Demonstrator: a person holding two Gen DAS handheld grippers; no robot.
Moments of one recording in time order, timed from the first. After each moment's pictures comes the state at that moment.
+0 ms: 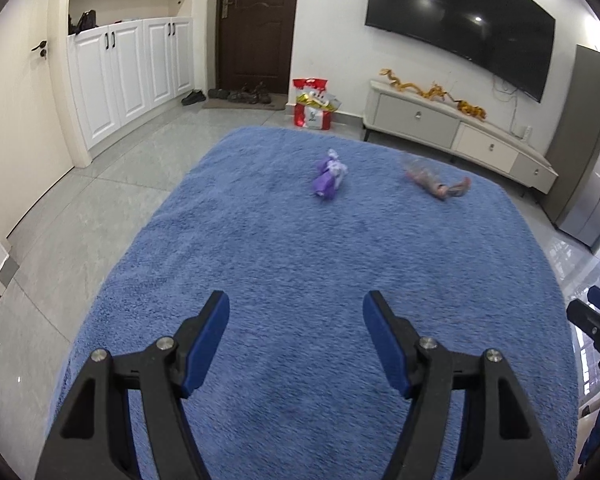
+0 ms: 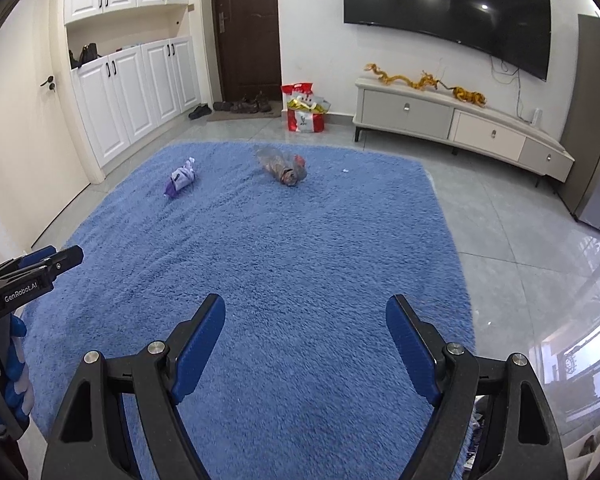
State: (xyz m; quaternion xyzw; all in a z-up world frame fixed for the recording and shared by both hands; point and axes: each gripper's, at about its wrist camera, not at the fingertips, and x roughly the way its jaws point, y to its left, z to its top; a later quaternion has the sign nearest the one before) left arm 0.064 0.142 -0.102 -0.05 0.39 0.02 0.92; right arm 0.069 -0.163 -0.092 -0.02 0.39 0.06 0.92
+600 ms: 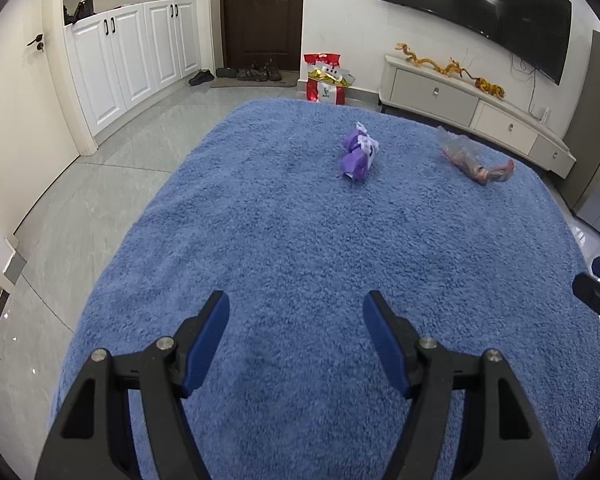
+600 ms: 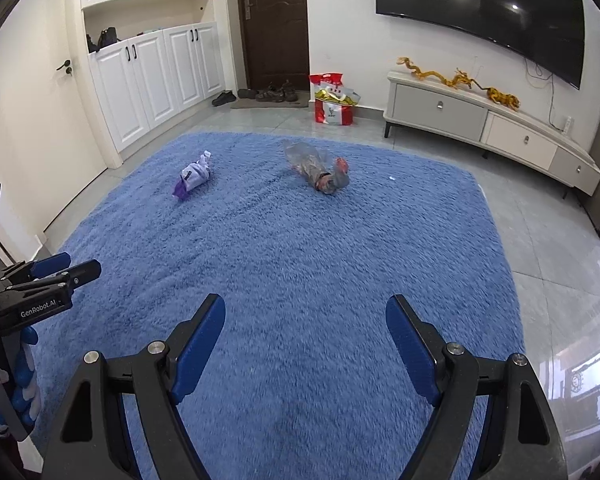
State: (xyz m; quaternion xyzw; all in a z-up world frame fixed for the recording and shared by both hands) left arm 0.110 0.150 -0.132 -0.03 0.43 0.04 0.90; right arm 0.129 -0.137 -0.109 -0.03 0.40 0.11 0.91
